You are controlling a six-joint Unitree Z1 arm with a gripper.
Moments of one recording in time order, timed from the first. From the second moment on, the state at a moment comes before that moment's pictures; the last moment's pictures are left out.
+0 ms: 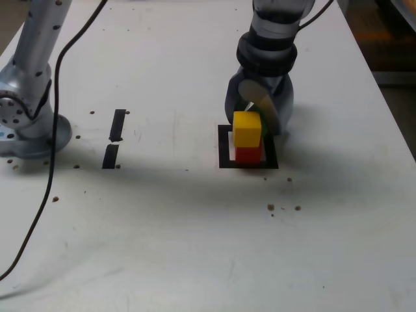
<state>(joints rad) -0.04 2.09 -1.54 1.10 0.09 0.46</state>
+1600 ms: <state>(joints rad) 0.04 1.86 -1.81 1.49 0.16 0.28</state>
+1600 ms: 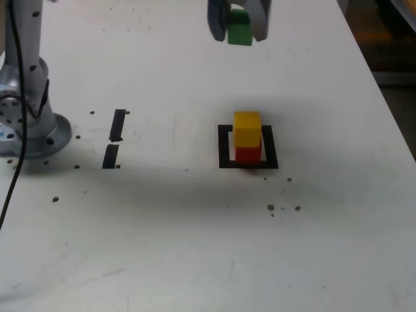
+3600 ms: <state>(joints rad) -0.25 1.94 -1.74 1.41 -0.05 -0.10</state>
